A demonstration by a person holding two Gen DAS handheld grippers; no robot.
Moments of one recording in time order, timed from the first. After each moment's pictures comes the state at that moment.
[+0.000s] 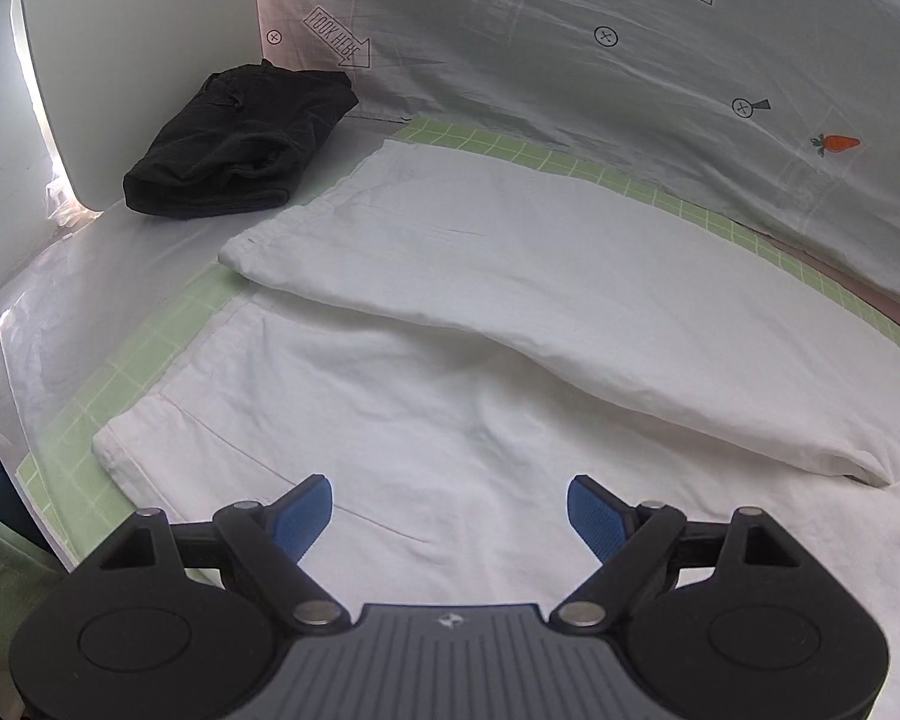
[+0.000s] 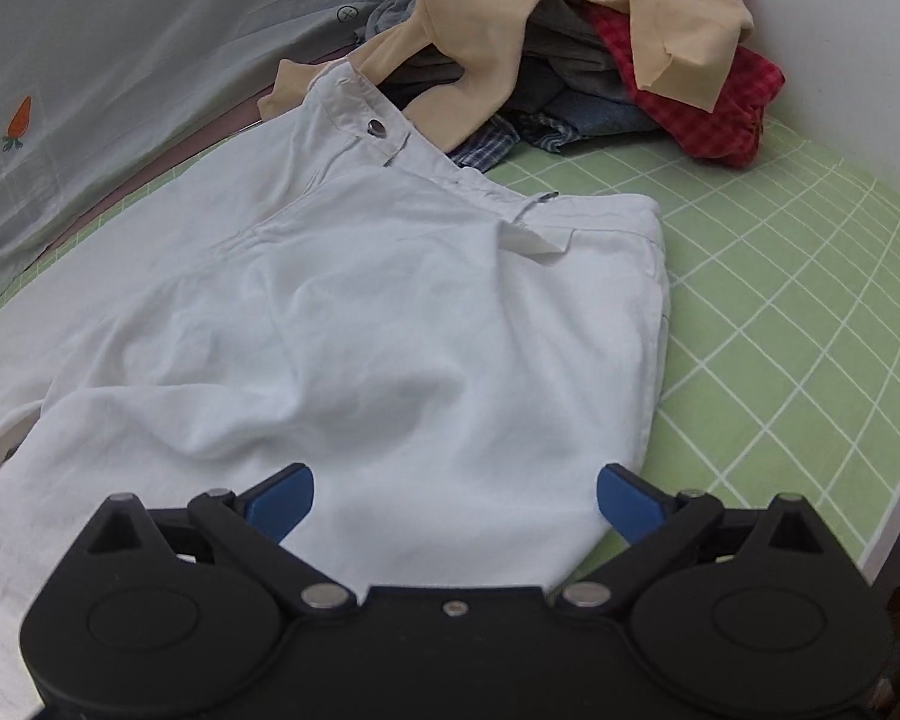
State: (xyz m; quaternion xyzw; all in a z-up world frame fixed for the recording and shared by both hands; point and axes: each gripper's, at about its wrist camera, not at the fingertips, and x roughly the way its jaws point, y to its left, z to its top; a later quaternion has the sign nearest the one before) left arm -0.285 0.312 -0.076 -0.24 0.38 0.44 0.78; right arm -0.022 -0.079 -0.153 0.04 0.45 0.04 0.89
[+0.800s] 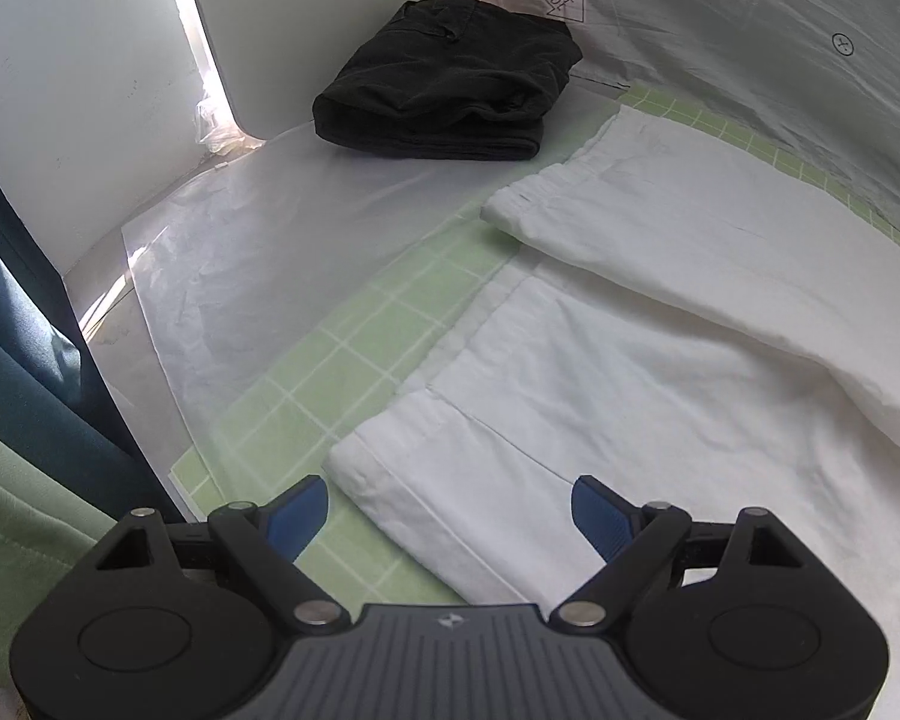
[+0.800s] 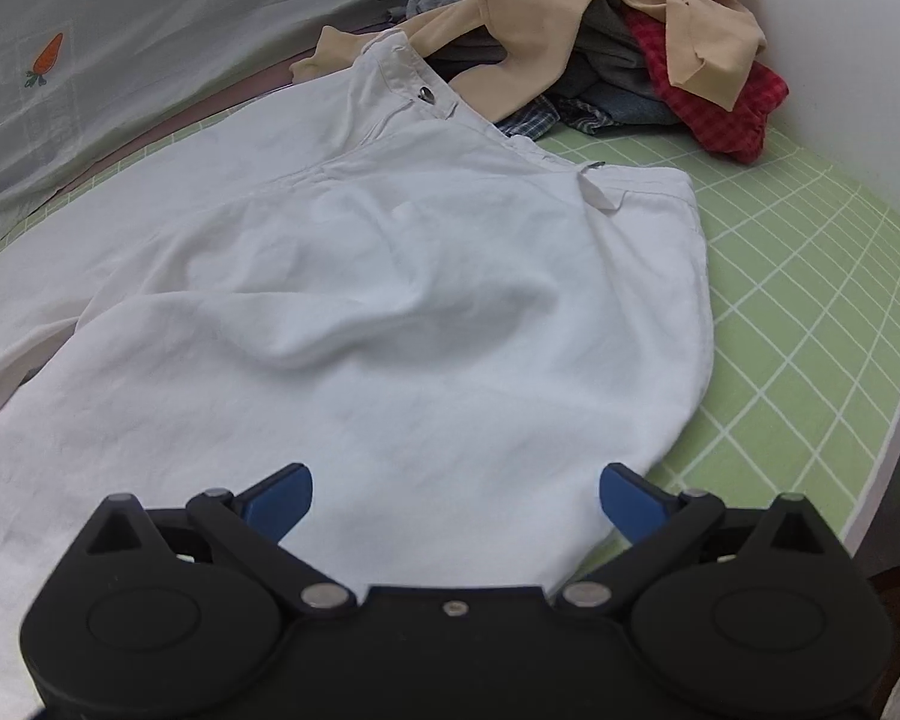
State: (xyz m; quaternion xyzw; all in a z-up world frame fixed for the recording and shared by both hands) left arm -0.404 0.445 -0.116 -0.26 0.41 0.52 0.70; right arm -0.077 -0.015 -0.159 0.02 0.46 0.00 0.89
